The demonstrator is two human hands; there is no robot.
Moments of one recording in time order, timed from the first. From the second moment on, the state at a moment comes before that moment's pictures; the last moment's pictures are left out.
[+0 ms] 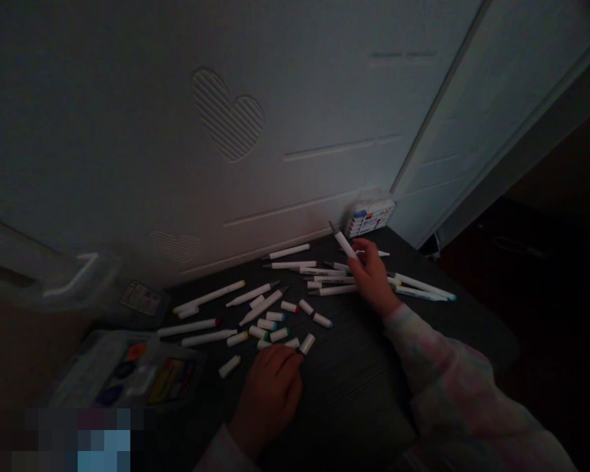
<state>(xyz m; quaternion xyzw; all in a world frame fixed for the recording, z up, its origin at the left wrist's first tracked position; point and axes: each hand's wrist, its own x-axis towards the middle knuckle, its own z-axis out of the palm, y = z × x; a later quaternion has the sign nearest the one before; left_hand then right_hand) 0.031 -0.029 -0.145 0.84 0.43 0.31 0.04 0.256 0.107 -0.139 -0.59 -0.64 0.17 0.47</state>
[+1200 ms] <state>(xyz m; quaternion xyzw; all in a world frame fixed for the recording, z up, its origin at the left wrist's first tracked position) 0.027 -0.034 -0.158 0.83 0.45 0.33 -0.02 0.155 0.051 -0.115 -0.24 -0.28 0.79 0.50</state>
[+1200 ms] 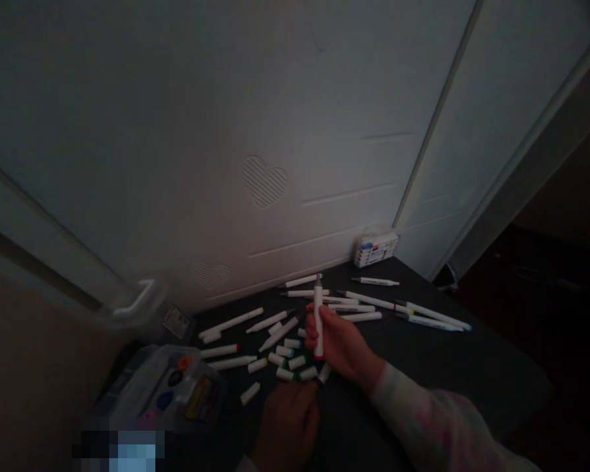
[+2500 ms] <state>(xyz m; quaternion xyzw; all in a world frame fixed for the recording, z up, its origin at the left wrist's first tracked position) 0.019 -0.033 -0.141 0.77 0.48 0.42 0.03 0.155 0.022 -0.125 -0.27 -0.38 0.81 0.35</state>
